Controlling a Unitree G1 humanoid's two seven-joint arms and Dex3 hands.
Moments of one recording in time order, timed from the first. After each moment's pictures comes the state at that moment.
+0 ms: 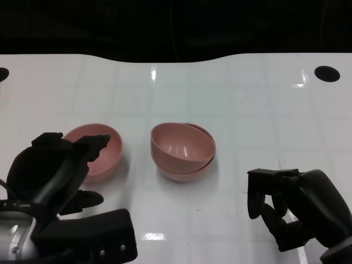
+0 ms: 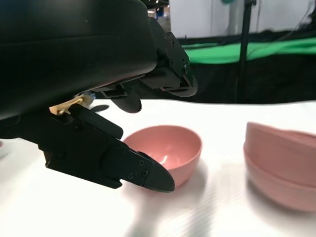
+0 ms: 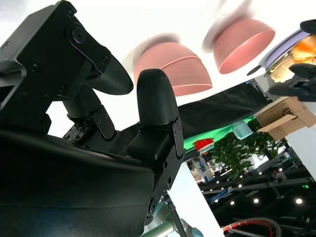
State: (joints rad) left arm 0.01 0.35 -0.16 -0.28 1.00 0.15 -0.19; right arm 0.02 -0.30 0.20 0.03 -0.58 -0.51 -0.17
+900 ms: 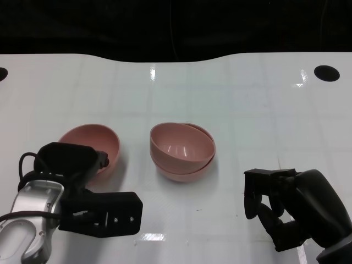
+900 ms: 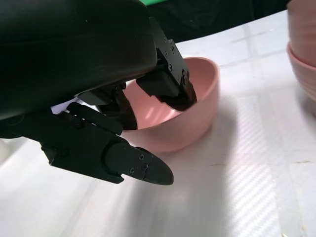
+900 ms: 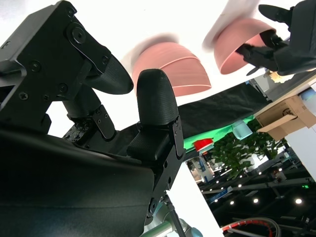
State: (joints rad) left arm -0.32 0.40 -0.38 0.29 1.01 0.10 -0.15; right arm 0.02 -0.28 0.21 0.02 -0.60 -0.50 -0.17
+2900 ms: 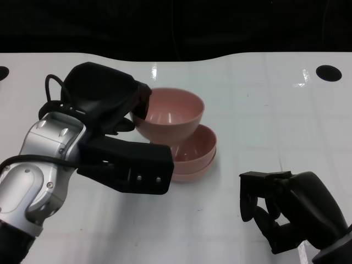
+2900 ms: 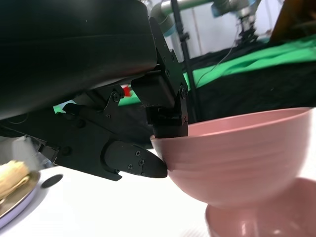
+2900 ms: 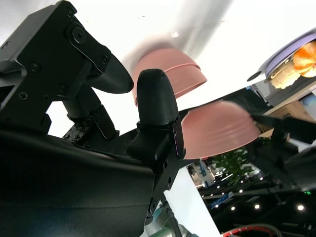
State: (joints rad) left arm -0.53 0.42 -0.39 0.00 0.96 0.06 -0.26; right arm 0.02 -0.28 0.23 0.01 -0.61 -0.47 -0.17
